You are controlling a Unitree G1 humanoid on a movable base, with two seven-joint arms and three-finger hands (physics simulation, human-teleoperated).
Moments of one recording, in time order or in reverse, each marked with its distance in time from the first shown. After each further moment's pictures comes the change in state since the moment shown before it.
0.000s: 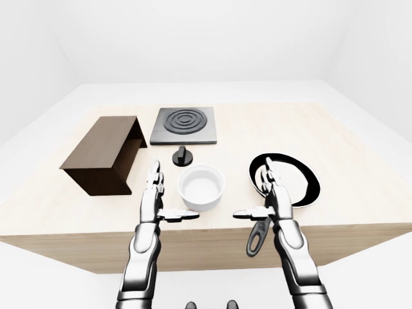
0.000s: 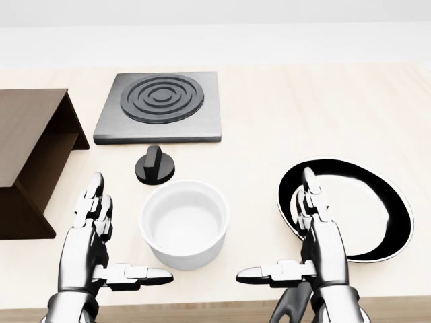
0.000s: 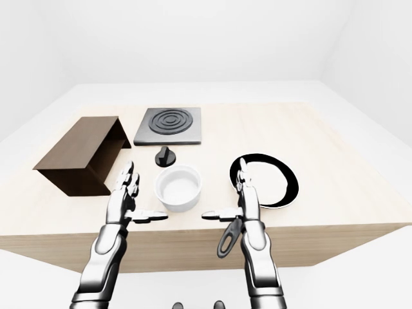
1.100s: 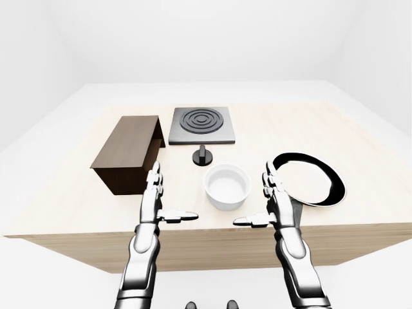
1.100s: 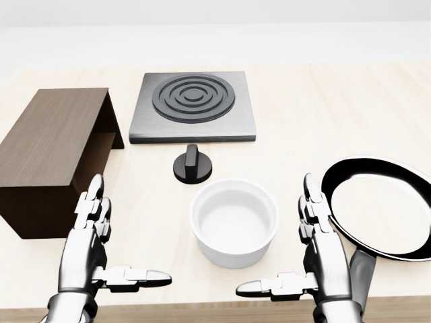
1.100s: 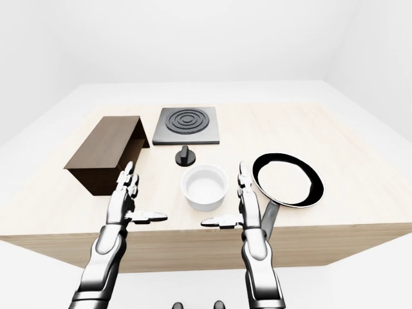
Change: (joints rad) left arm -0.008 0.011 0.009 0.042 0.035 -0.029 -0.003; right arm 0.082 0.005 0.021 -0.058 -0.054 -0.057 0.000
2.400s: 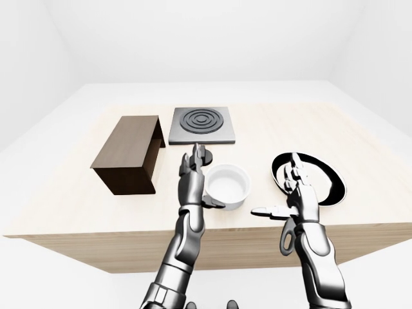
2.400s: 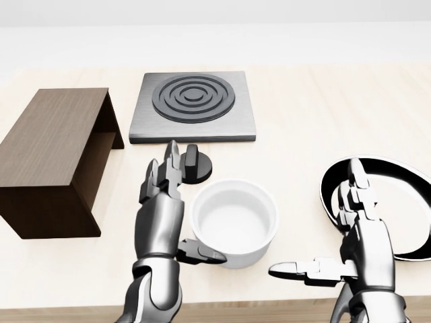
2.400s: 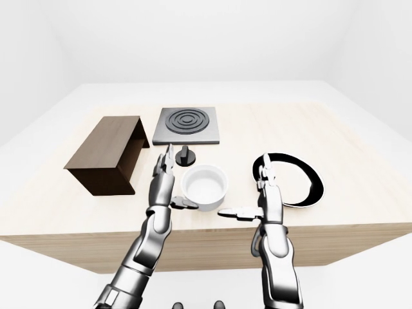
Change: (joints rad) left arm -0.239 -0.160 -0.246 0.217 0.717 0.122 0.356; right arm -0.005 -0.030 -0.132 -0.171 0.048 0.142 0.014
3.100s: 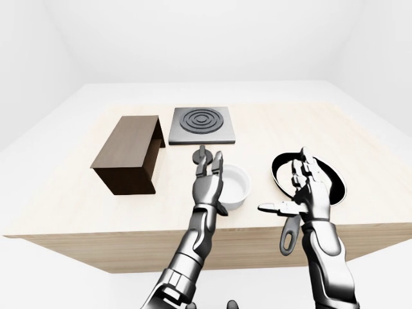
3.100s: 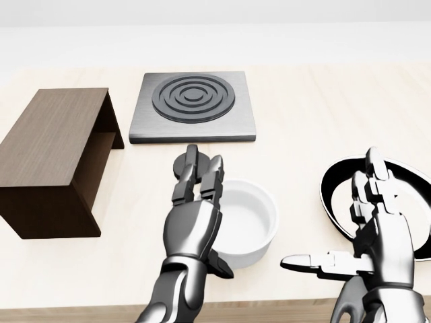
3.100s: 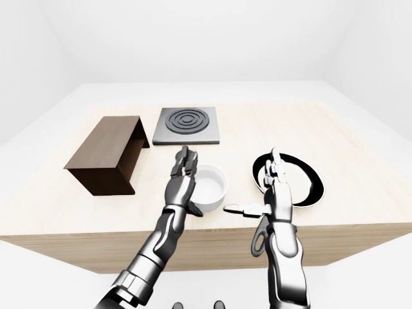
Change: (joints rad) left arm -0.127 -0.052 -0.032 0.292 0.298 0.000 0.002; right arm -0.006 -0.009 -0.052 -0.065 0.050 0.017 0.022
